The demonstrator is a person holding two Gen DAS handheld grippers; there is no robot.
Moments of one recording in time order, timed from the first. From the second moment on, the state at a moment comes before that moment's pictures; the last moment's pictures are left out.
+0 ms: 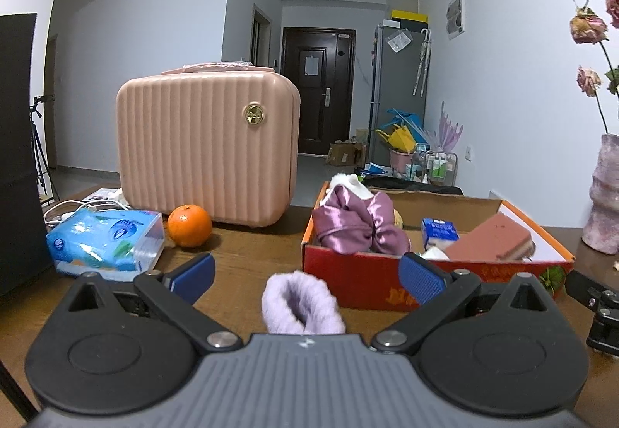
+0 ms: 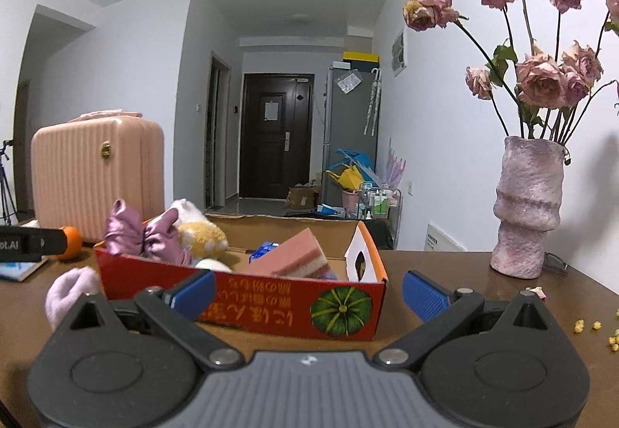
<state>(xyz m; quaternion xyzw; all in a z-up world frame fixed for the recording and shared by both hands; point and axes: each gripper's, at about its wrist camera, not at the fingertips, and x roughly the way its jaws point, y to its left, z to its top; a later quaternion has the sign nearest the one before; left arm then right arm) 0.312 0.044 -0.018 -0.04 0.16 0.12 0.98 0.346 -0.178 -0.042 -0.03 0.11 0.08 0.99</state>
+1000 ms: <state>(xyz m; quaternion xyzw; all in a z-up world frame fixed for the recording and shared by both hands) 0.234 0.030 -0.027 0.00 0.17 0.07 0.98 0.257 -0.208 -0.045 -0.05 0.12 0.11 0.99</state>
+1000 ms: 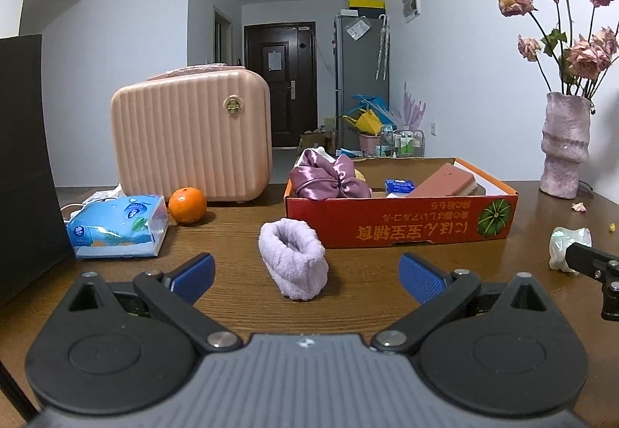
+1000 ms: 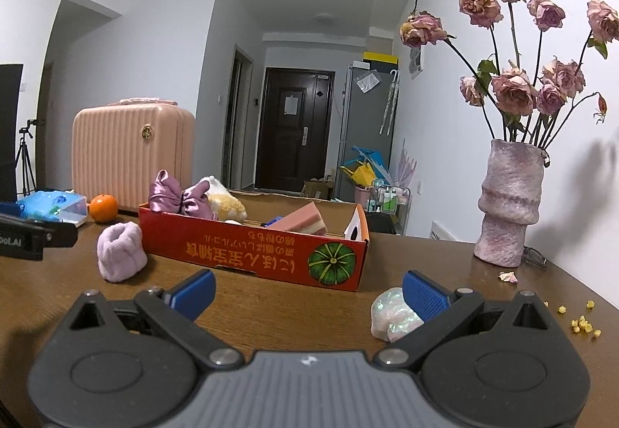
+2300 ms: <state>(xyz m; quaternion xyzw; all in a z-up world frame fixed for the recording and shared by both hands) 0.246 0.034 -0.034 0.01 0.20 0.08 0.98 0.399 -0.268 -0.085 0.04 0.30 0.00 0.95</state>
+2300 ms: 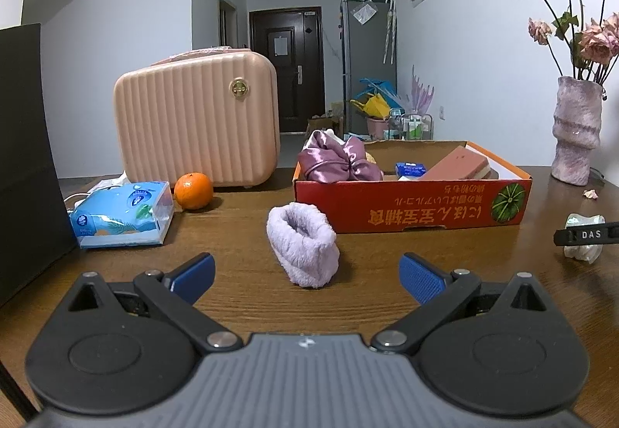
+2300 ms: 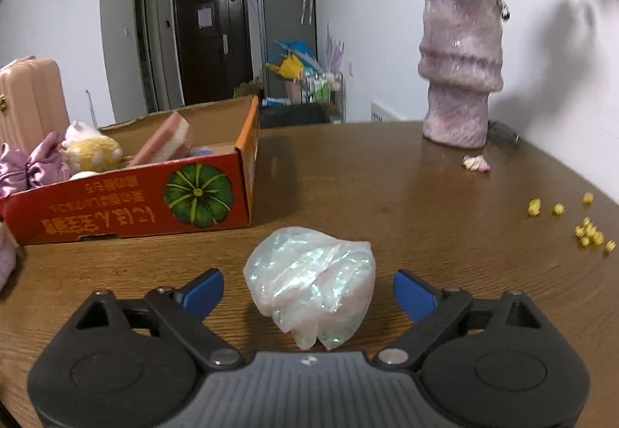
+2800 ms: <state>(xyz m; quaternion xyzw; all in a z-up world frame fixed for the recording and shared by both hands) 0.254 0.040 -0.039 0.01 0.21 0.09 0.97 0.395 -0.267 -0.083 0.05 0.29 0.03 0.96</state>
